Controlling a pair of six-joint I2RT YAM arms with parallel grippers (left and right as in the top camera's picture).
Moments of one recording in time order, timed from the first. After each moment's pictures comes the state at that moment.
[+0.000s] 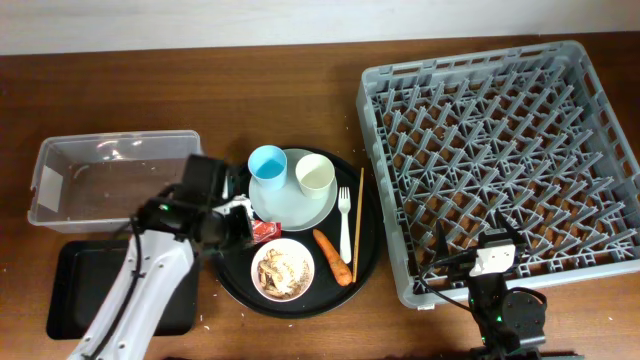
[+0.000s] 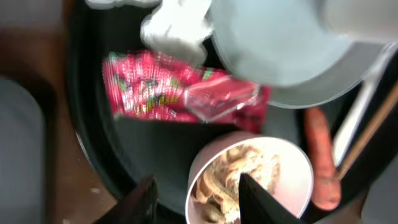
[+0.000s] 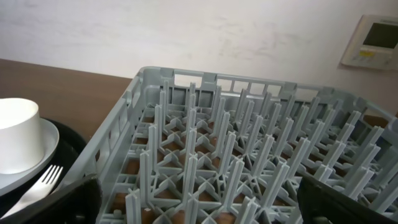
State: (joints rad) left arm -0.23 1.34 0.96 -0.95 0.12 -0.48; right arm 0.10 0.01 0.01 -0.07 0.03 -0.11
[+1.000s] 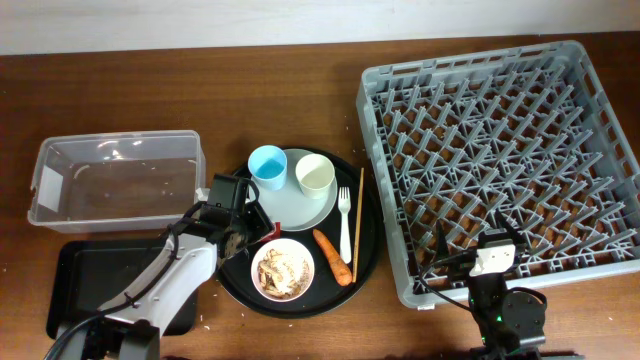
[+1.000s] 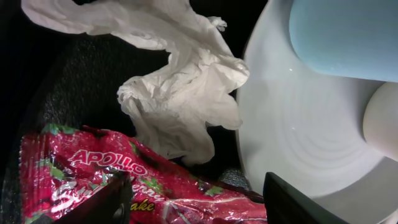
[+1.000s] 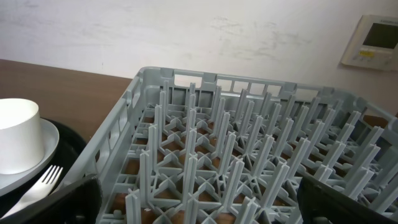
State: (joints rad) left arm -0.28 1.49 0.71 -0.38 0.02 -0.78; right arm 0.10 0.01 0.01 -0.07 0.03 -0.11
